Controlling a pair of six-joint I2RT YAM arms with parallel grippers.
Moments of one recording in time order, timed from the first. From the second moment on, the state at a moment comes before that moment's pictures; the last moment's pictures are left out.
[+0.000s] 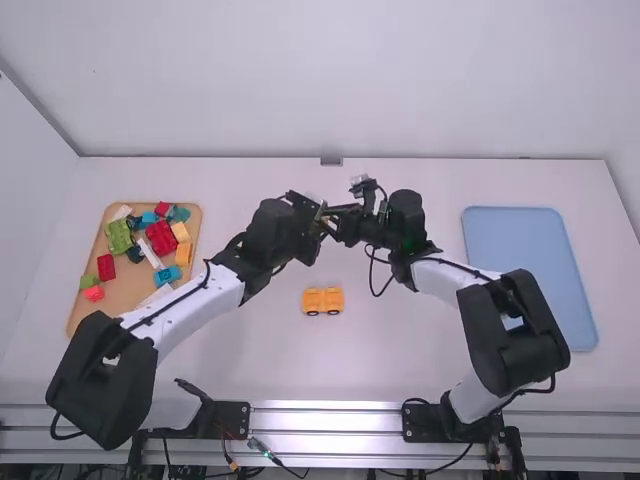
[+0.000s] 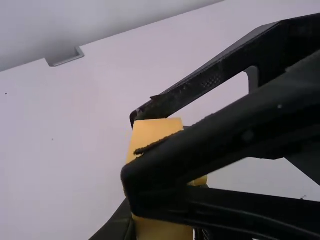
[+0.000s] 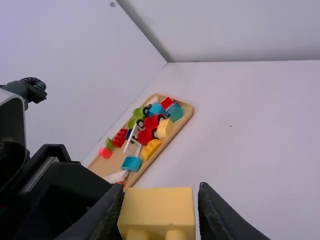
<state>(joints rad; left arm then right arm) -0.47 1.45 0.85 0.06 0.15 -0.05 0.37 1.72 0.81 0.68 -0.80 0.51</state>
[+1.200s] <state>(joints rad) -0.35 1.40 1.00 -0.40 0.20 0.28 0.29 1.71 1.32 -0.71 -0.39 -0.15</state>
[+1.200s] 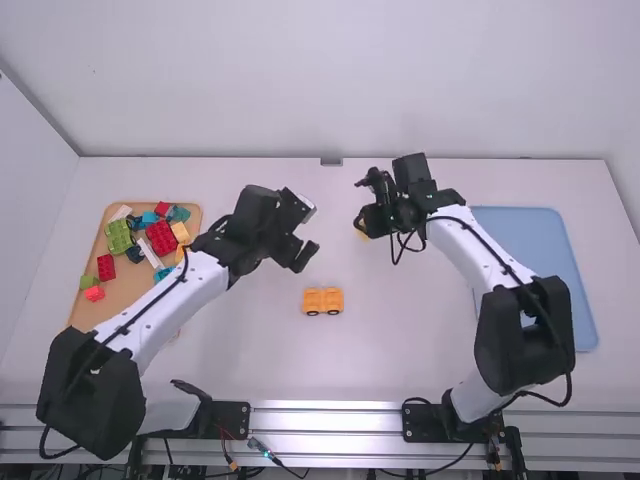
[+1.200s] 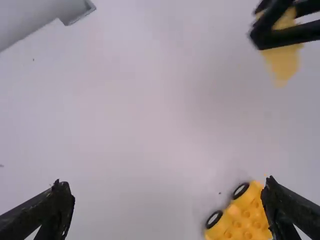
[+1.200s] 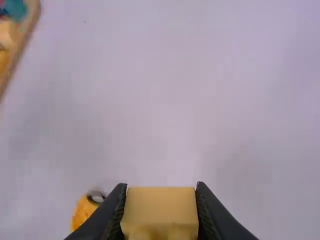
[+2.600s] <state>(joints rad) 0.11 1.40 1.01 -0.70 0.94 1.05 0.58 1.92 1.08 -0.80 -0.02 -0.81</state>
